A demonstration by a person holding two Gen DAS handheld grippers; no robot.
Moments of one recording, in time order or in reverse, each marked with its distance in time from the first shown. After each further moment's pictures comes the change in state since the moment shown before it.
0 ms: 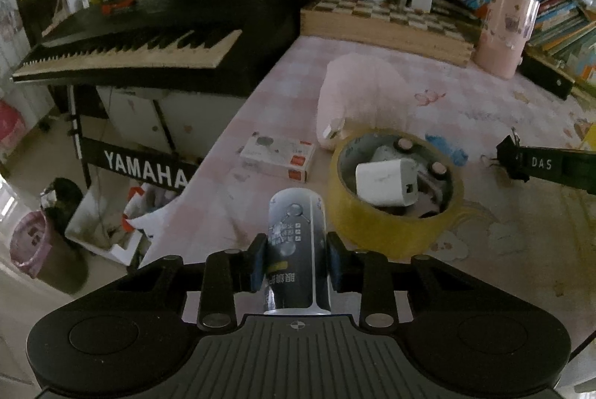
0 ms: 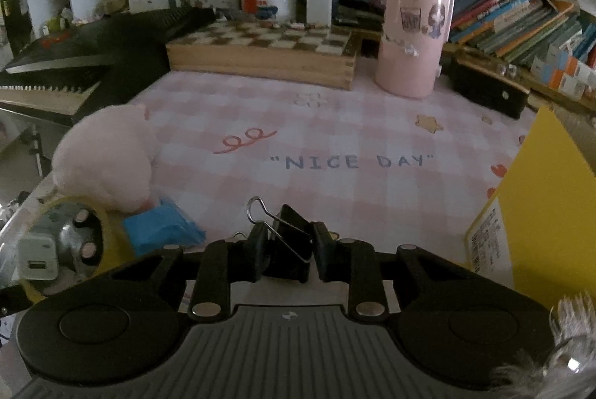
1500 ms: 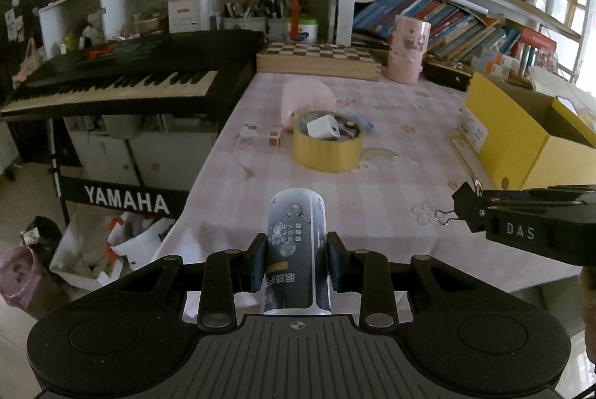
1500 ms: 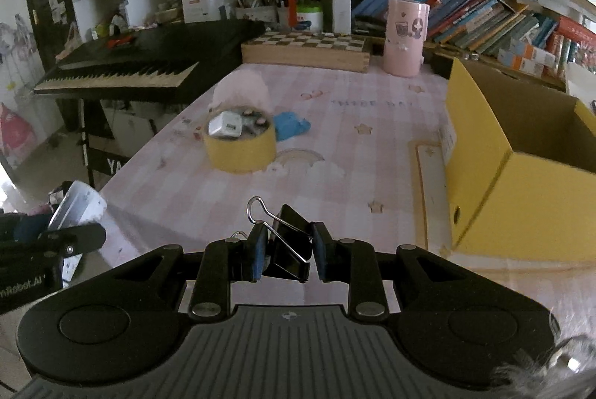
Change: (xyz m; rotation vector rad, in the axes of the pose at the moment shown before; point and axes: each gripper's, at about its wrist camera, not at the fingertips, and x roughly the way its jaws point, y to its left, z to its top) left arm -0.140 0.043 -0.095 0.129 -0.149 -0.181; right arm -0.193 0.079 -0.112 0.030 -0.030 0.024
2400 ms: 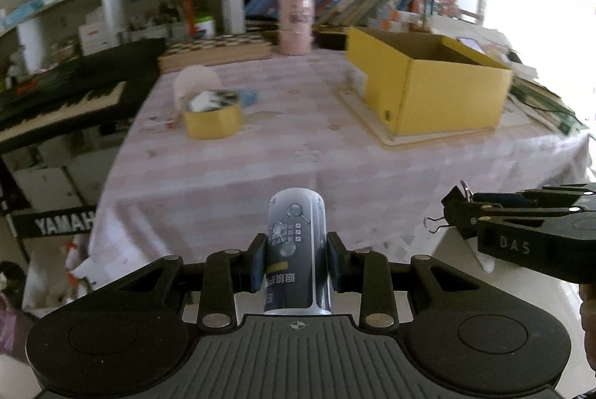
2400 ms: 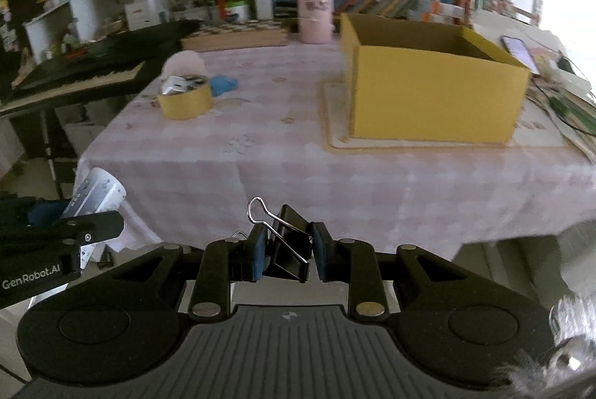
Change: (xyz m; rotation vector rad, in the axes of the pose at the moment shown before) left arm -0.048 -0.067 -0.049 0.219 0.023 -0.208; right arm -0.097 -0.024 -0.094 0.164 0.001 -0.166
